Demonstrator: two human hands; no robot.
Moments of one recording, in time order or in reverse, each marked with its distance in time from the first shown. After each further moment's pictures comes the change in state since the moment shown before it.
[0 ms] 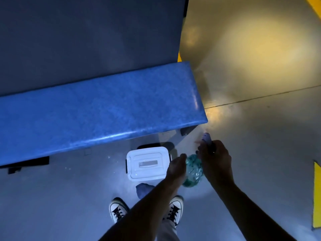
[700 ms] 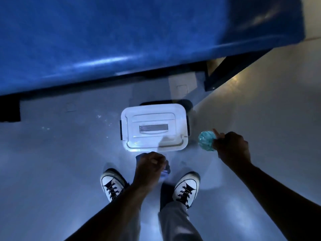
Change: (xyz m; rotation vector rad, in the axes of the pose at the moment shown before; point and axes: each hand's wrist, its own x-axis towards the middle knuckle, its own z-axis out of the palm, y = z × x) left_hand 0.187 -0.243 -0.091 0.158 0.123 0.007; right_hand 0.109 0.296 0.184 -0.539 -0.213 0.137
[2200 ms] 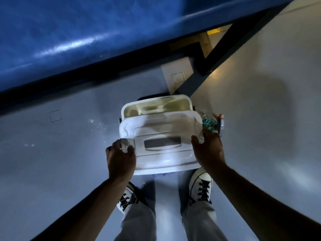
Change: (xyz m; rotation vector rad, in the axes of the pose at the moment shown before) left_hand 0.079 -0.058 -0.098 0.262 0.394 0.131; right_hand -0.068 -0.043 0.115 0.269 0.046 -0.026
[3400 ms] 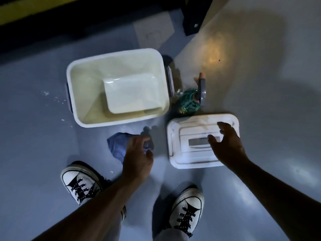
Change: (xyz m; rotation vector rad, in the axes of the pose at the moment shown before) left_hand -0.058 -0.070 0.204 0.069 -0.205 0.332; right_hand 0.056 0.225 -0.015 -0.094 -0.044 0.033
